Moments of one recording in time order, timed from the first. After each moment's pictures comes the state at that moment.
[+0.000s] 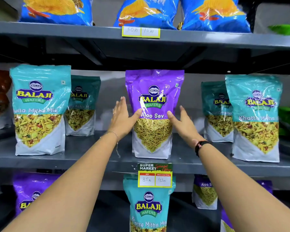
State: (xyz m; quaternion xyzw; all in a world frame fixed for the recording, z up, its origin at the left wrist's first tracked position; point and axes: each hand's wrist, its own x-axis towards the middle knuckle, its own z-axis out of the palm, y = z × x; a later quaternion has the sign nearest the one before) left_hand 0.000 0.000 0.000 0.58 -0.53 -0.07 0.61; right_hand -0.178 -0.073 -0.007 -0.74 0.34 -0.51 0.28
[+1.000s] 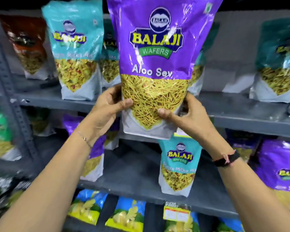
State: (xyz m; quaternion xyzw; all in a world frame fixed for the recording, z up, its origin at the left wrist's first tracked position) left_hand 0.067 0.132 -0.090 0.41 -0.55 -0.25 0.68; right_hand -0.121 0.050 -0.089 -0.80 0.20 -0.46 0.33
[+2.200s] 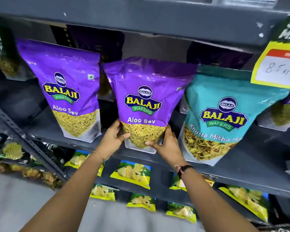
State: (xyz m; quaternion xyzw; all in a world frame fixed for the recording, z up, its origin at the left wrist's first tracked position) left_hand 0.153 0.047 -0.390 0.65 -0.41 -0.32 0.56; right_hand -0.005 -0.040 -0.399 -0.77 0.39 -0.28 0.42
